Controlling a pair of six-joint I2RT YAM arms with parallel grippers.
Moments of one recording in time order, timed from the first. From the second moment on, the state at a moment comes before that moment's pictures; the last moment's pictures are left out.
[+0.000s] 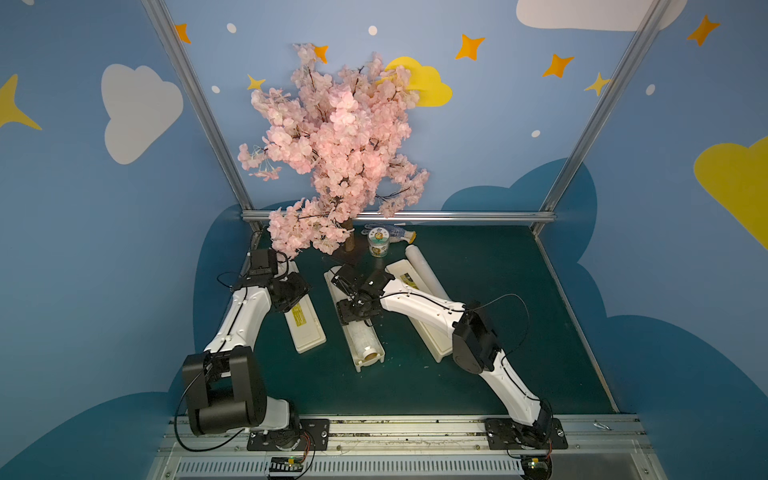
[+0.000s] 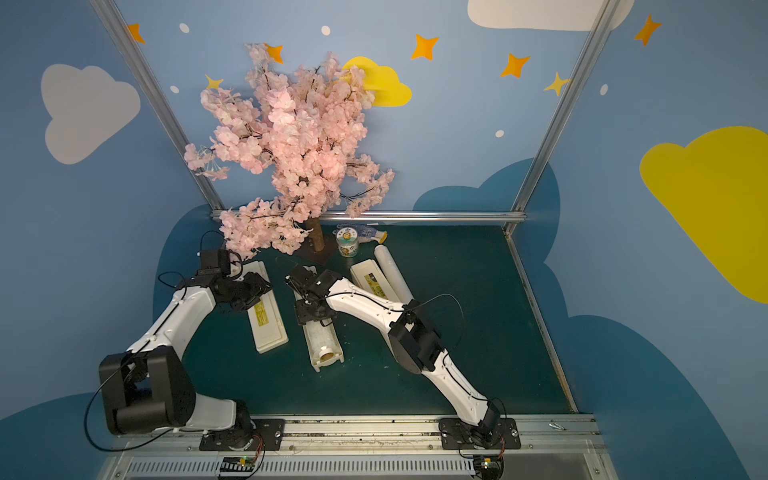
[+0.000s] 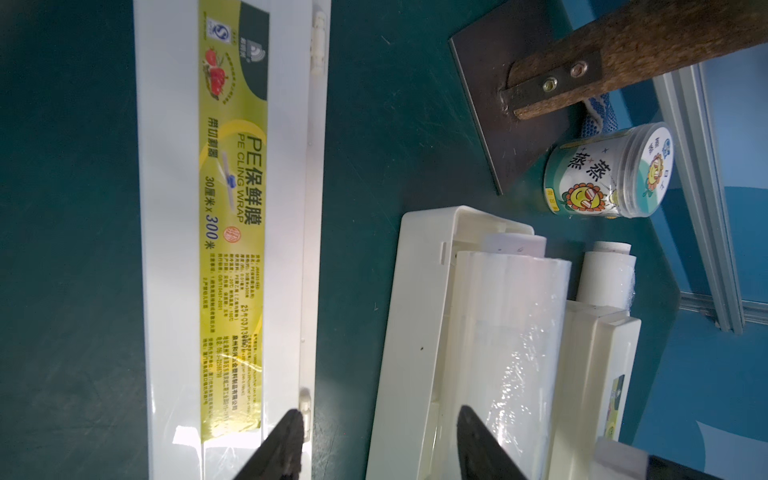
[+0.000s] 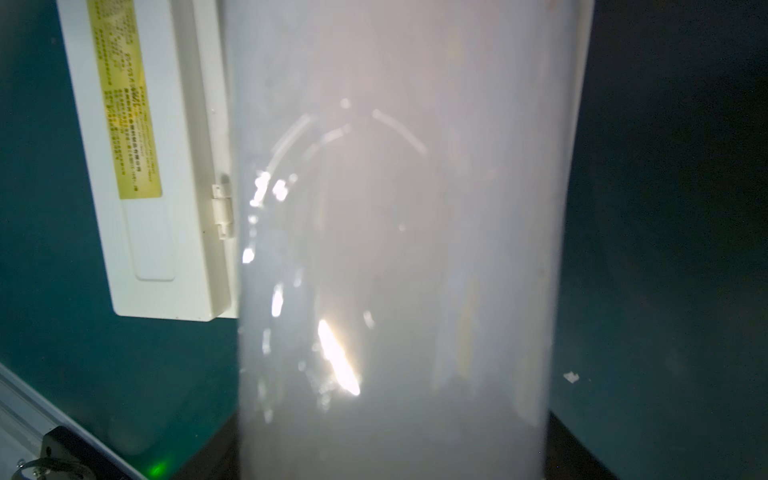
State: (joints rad) left arm 0.18 1.44 1.04 -0.66 0.34 -0.56; right arm 1.07 2.36 2.17 -0.97 -0.01 0.61
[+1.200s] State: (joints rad) left arm 0.18 1.46 1.04 -0.67 0.34 -0.57; right arm 1.07 2.39 2.17 -0.96 -0.03 0.63
